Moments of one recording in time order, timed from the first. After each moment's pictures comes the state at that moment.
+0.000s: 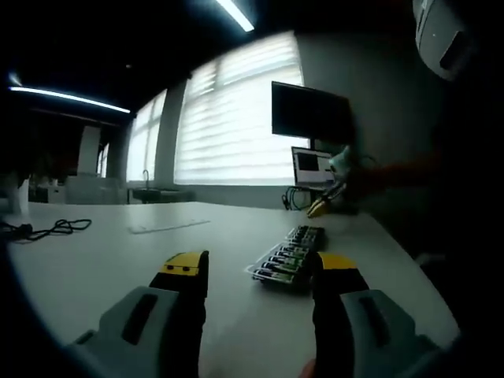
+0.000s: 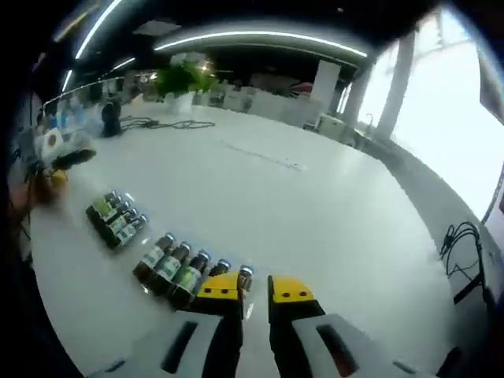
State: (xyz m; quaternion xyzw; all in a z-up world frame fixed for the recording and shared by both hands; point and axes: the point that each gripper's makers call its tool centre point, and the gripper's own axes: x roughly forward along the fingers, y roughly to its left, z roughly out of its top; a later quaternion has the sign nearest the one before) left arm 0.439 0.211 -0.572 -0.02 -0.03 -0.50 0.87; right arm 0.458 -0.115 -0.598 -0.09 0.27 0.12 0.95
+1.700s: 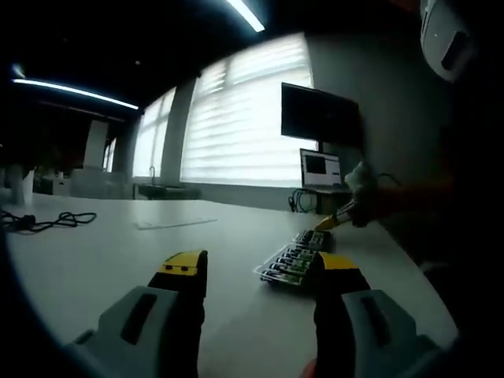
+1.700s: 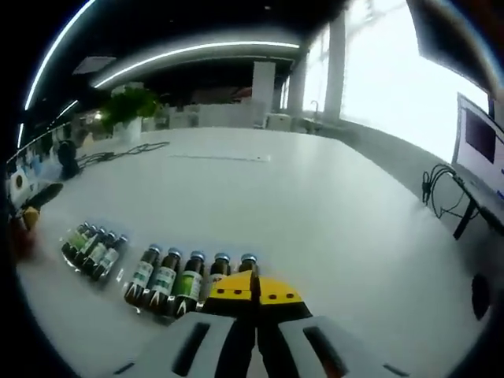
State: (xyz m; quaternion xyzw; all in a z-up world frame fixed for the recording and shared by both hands) left arm 0.447 0.216 -0.572 -0.04 -0.03 -0.49 0.87; right arm 0.444 -0.106 -0.622 -0.06 0.26 0.02 0.96
